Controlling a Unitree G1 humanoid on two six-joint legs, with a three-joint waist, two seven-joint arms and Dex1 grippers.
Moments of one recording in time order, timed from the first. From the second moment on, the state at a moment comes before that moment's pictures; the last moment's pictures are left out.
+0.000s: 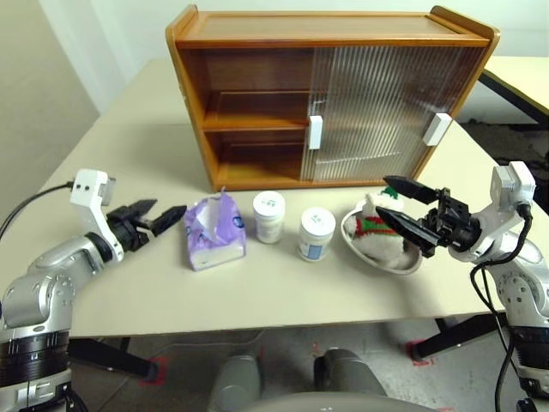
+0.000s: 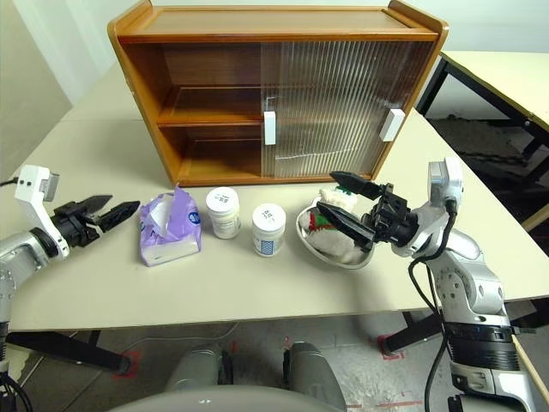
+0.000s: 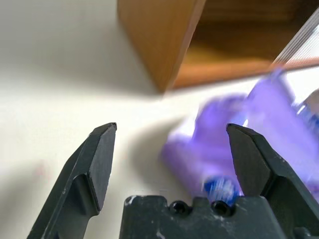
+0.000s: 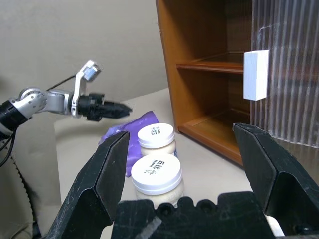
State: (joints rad) left arm -0.10 0.67 0.37 -0.05 -0.59 0.80 -0.63; right arm -0.12 -0.51 -0.20 -0.08 0.71 0.20 1.14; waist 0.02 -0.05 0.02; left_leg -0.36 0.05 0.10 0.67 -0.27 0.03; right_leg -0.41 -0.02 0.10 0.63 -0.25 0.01
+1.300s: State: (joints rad) left arm -0.40 0.41 0.71 -0.09 -1.04 1.28 -0.33; right arm -0.13 -0.51 -0.18 -0.09 0.70 0.21 1.14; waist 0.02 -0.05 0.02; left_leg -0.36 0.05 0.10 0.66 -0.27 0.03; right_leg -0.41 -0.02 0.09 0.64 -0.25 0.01
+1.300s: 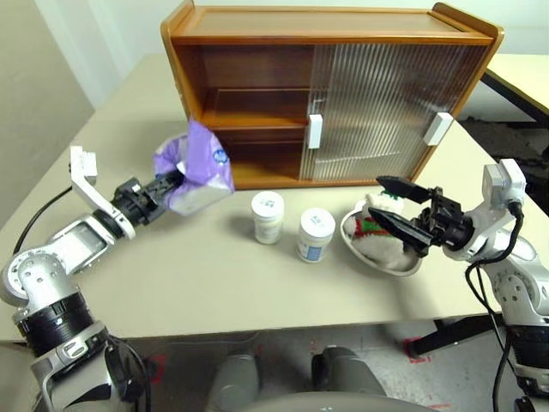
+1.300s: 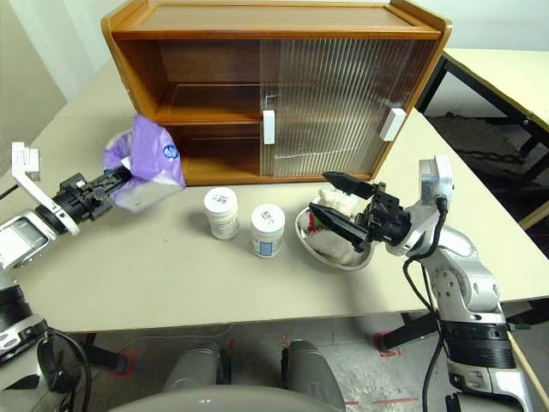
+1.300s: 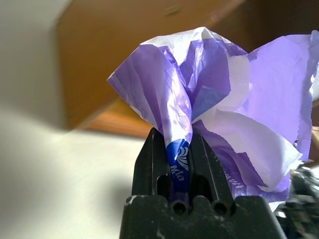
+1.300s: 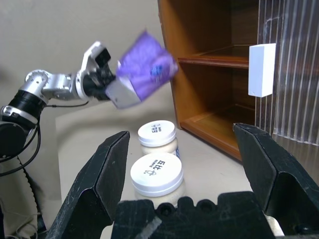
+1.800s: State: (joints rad) left arm -0.51 0.25 0.59 -0.15 -1.14 1.24 -0.06; right arm -0.14 -0.47 -0.23 -0.11 0.75 0.19 1.11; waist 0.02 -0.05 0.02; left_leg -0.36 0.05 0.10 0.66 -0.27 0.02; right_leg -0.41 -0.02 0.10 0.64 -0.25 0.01
